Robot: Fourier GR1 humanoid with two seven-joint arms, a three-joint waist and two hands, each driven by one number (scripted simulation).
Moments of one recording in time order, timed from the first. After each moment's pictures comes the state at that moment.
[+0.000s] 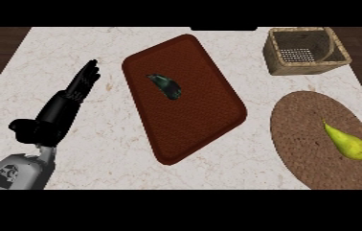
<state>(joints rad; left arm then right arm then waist) -0.20 0.49 -0.24 -1.56 0.24 0.07 -0.03 -0.08 -1.44 0.03 -1.40 0.25 0.38 -0.90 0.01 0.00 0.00</state>
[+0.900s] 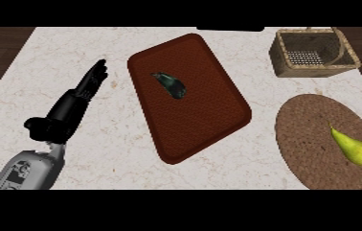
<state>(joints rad) -0.22 0.43 -0.24 -1.53 0.19 0.04 -0.05 -0.17 -1.30 0.23 -1.16 0.29 0.27 -0.99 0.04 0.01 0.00</state>
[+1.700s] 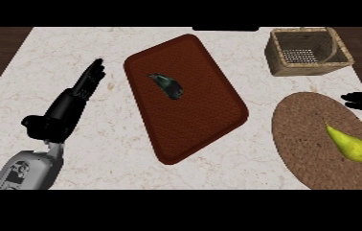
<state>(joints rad) -0.22 0.40 -0.19 -1.53 0.16 0.02 -0.03 -0.35 -1.05 0.33 -0.90 0.44 0.19 -1.04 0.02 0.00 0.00</state>
